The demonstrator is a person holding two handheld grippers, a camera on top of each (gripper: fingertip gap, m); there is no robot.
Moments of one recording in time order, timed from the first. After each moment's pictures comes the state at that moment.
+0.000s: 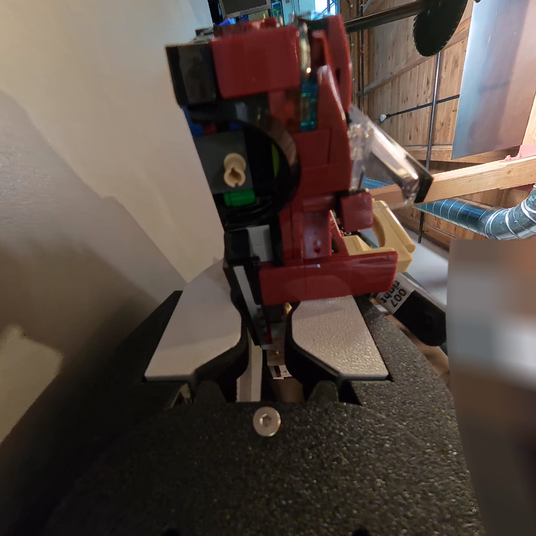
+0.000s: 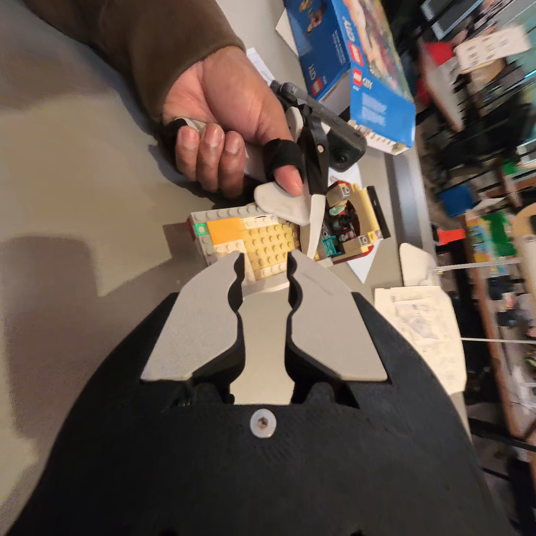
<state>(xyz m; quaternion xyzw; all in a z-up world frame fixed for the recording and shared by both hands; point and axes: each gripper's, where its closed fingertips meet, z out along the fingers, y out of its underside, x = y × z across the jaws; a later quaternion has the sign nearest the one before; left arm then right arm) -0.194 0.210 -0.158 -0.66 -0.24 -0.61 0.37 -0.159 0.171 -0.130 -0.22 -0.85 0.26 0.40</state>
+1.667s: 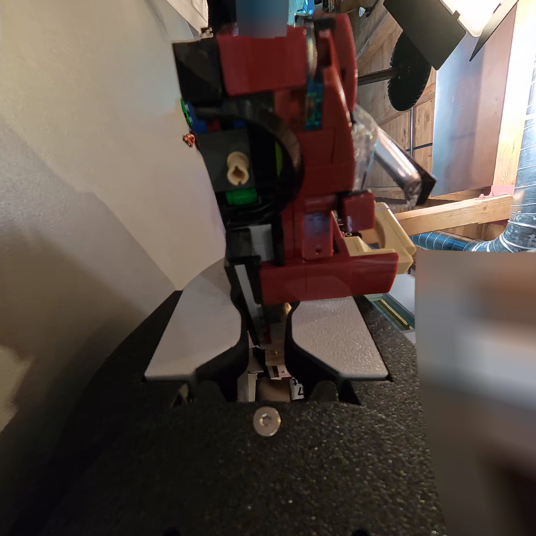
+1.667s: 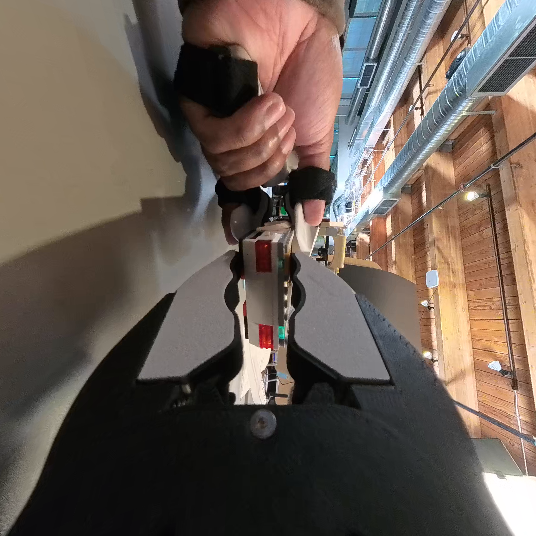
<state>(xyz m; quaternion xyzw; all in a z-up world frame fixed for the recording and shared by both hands) -0.205 0.211 -0.152 -0.62 -0.28 -0.60 0.41 -0.175 0.151 -0.156 0.00 -0.74 0.01 0.67</state>
